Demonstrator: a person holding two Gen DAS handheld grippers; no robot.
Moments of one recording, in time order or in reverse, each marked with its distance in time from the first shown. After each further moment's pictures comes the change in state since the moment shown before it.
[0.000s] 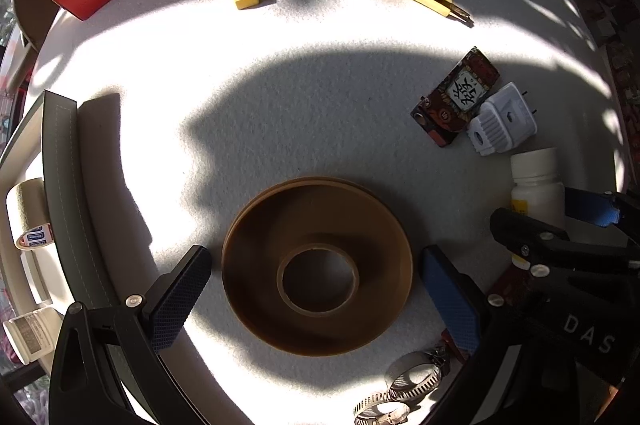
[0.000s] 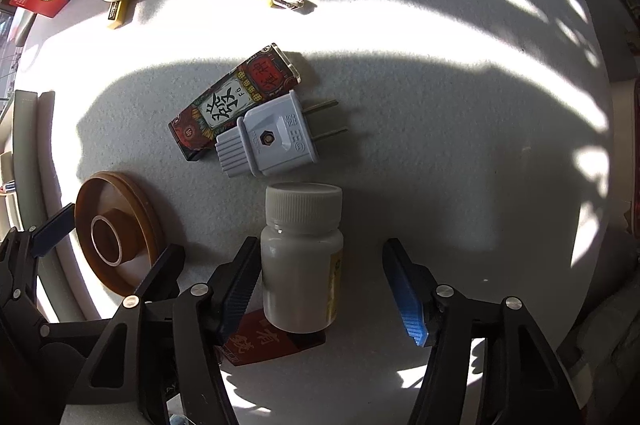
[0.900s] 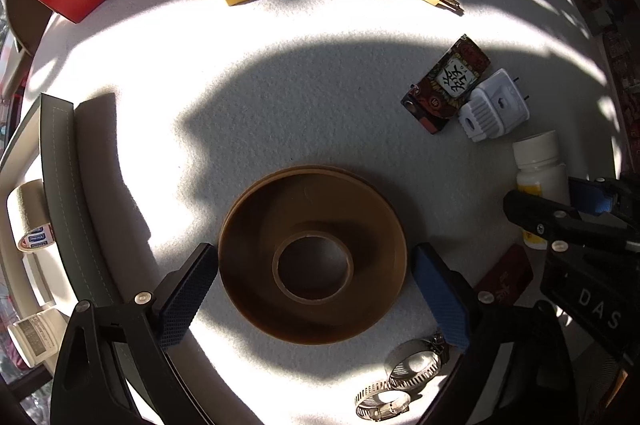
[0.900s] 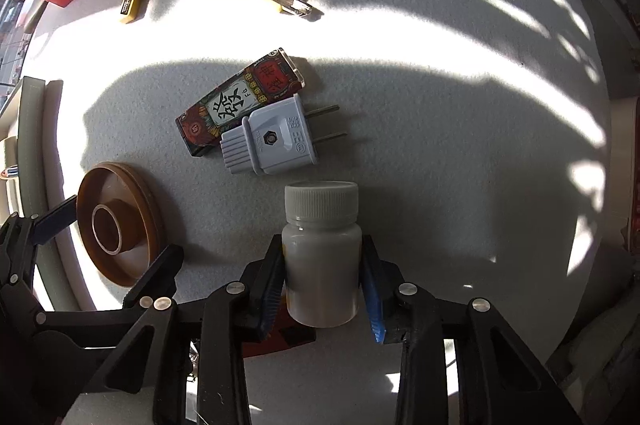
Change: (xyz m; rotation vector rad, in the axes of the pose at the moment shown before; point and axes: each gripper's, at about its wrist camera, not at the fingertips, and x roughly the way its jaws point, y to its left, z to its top) left arm 0.007 -0.007 -0.005 0.038 0.025 -0.003; right arm -0.011 -0.001 -0.018 -0.041 -0.006 0.013
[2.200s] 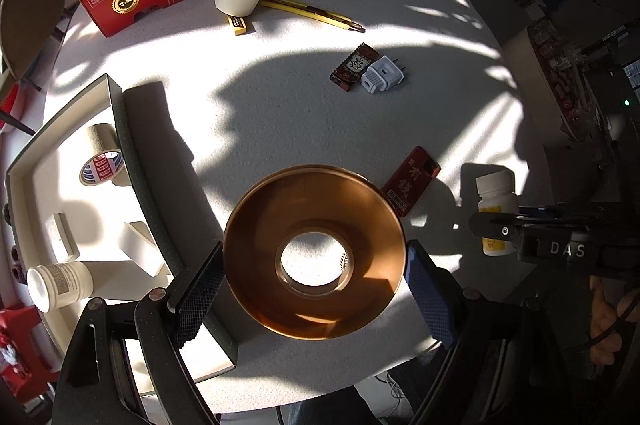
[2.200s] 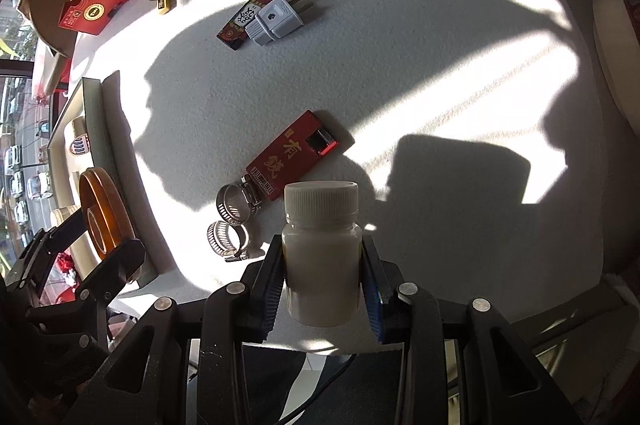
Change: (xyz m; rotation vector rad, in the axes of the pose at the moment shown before) left arm -0.110 0.035 -0.092 0.105 -0.131 -0.197; right arm -0.051 -0.025 -0.135 0.255 0.000 0.181
